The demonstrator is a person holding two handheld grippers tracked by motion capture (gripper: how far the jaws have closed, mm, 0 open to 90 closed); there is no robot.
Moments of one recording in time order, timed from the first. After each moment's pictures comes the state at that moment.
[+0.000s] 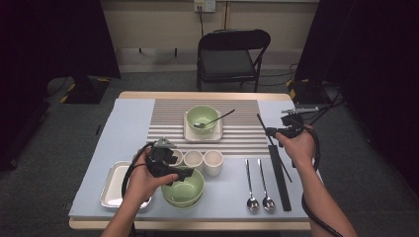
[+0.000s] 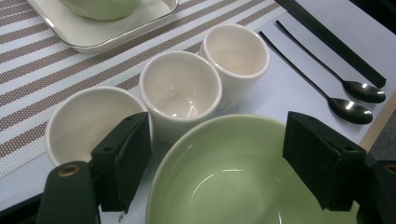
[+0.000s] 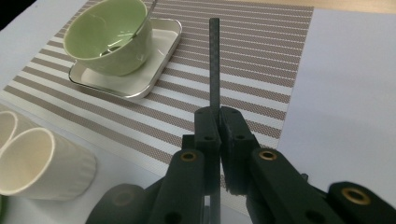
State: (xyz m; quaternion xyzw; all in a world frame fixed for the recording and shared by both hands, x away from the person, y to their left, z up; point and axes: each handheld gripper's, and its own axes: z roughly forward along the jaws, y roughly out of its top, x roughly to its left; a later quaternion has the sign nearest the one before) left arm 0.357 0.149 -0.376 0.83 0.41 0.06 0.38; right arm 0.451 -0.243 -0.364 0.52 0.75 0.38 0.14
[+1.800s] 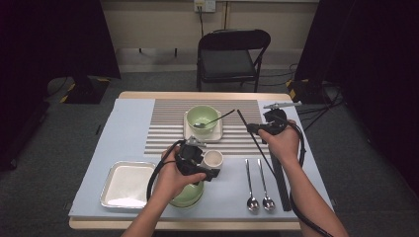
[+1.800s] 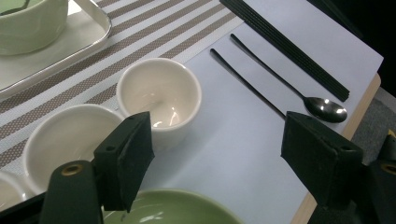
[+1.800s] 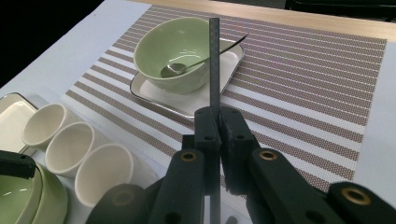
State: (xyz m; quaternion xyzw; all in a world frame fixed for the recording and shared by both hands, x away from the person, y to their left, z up) left arm 0.362 0.078 -0.371 0.84 0.38 0.04 0.38; right arm 0.446 -0.191 -0.341 0.47 0.77 0.41 0.12
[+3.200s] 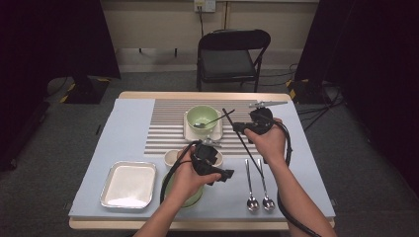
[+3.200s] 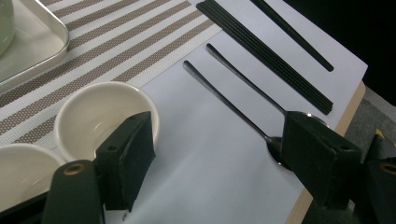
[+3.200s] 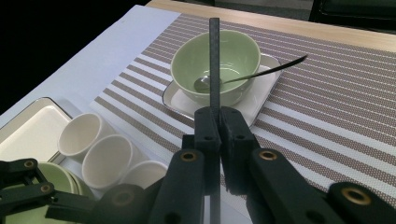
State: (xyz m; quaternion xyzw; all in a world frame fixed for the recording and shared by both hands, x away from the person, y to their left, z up) left arm 0.365 0.043 -0.374 0.85 0.37 0.02 0.38; right arm 0.442 -0.153 -0.334 0.45 0.77 0.44 0.11
